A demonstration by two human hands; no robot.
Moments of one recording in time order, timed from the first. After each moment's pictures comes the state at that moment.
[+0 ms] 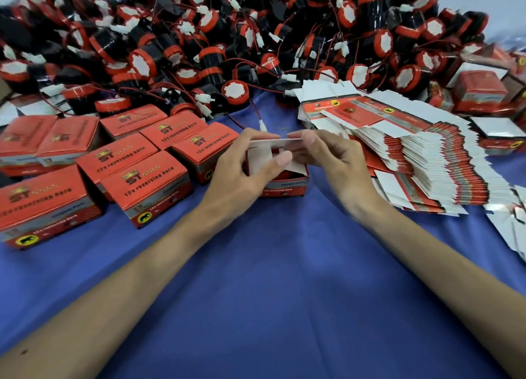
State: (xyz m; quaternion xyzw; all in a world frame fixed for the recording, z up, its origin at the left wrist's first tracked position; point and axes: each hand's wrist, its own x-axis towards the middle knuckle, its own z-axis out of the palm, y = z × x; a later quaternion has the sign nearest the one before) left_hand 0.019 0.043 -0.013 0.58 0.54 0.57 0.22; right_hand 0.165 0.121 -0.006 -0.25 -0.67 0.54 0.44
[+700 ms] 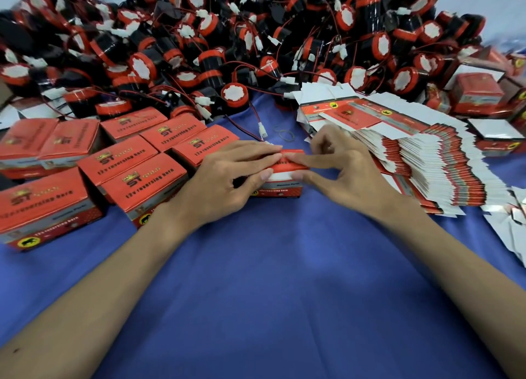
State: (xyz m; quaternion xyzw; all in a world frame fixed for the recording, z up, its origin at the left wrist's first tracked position) left_hand -0.014 0.046 -0.018 0.78 0.49 0.40 -0.02; right_hand 0.187 0.135 0.001 -0.18 -0.91 0.08 0.38
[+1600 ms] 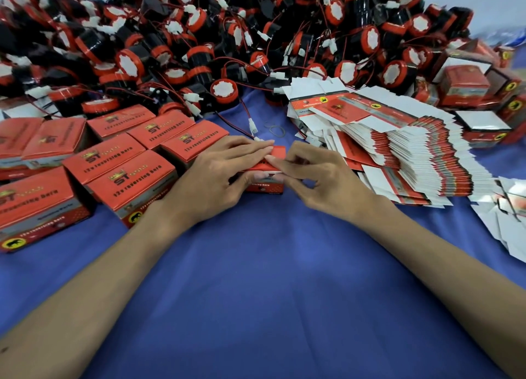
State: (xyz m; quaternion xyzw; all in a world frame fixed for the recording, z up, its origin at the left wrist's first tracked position) left_hand -0.015 0.049 -0.023 0.80 0.50 0.33 -0.07; right_hand 0.180 0.129 -0.014 -0.10 -0.92 0.06 0.37
